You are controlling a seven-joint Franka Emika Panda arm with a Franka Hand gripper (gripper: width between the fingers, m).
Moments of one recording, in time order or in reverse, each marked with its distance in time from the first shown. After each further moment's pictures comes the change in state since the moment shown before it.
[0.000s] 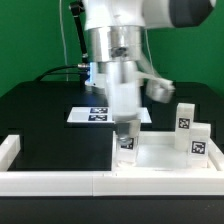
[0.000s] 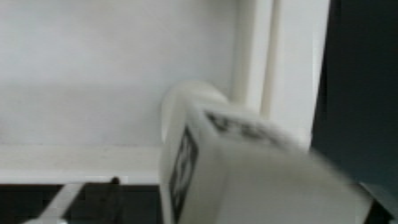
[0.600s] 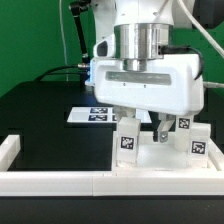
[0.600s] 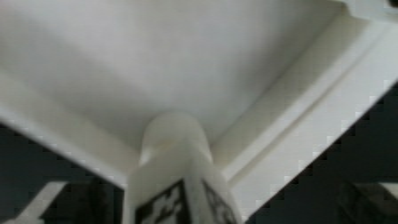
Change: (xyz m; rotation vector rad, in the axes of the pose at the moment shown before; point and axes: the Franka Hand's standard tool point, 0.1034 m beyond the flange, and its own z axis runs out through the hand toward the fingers) arm -0.007 0.000 -0.002 -0.021 0.031 -0.798
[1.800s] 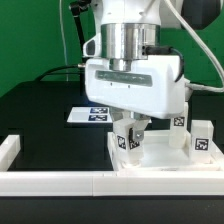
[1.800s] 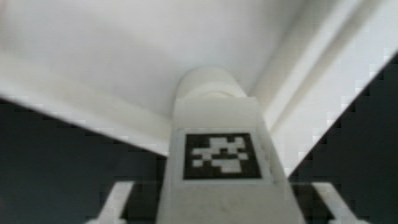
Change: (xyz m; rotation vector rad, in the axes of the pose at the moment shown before) arm 0.006 0.004 0.001 -0.027 -0.046 0.578
